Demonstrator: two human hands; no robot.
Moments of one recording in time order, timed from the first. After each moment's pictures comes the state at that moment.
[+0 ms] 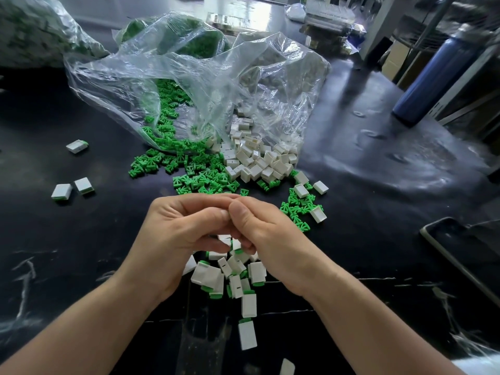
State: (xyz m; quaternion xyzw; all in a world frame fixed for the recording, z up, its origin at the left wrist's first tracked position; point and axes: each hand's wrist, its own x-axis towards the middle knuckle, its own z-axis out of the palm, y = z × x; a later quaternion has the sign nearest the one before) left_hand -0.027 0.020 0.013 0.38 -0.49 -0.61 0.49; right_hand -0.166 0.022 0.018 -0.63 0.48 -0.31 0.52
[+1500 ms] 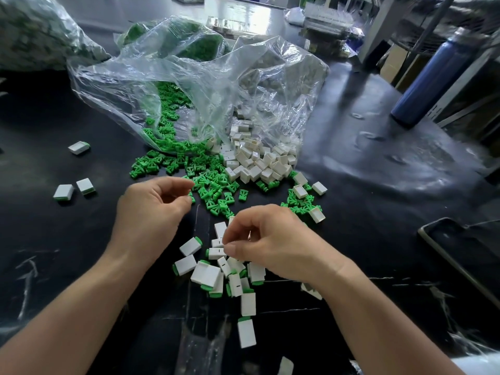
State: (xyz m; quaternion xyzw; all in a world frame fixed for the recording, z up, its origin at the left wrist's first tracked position) left_hand -0.010 -0.009 -0.006 0.63 -0.56 -0.31 0.45; right_hand -0.179 0.016 0.022 -0.73 0.54 -0.18 0.38
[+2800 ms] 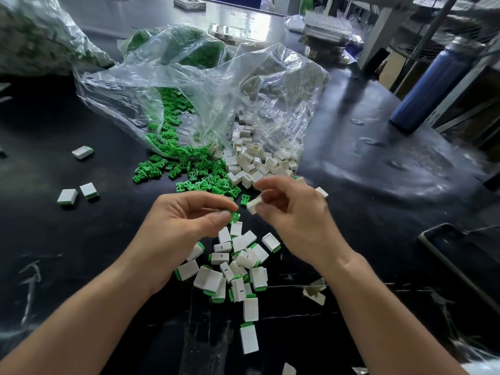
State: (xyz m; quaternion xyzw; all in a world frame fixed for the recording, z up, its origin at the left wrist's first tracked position) left_hand -0.025 0.009 0.018 0.46 -0.51 -0.57 0.45; right_hand -0.196 0.000 0.014 -0.68 0.57 -0.37 0.27
